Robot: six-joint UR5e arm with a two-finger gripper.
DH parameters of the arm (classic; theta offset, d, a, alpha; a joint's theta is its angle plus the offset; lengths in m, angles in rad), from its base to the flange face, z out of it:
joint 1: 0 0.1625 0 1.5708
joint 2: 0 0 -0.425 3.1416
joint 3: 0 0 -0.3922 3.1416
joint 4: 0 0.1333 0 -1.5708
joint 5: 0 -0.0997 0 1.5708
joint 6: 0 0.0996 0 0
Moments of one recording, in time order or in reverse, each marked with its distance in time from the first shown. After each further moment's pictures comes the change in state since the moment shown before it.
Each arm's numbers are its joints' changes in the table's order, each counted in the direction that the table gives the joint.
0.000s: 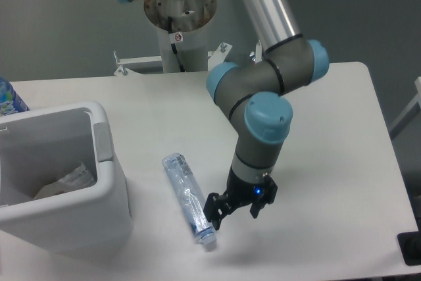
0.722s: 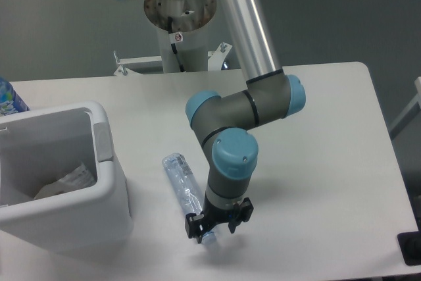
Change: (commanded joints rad) arm -0.075 -0.086 -0.058 0.000 -0.045 -0.038
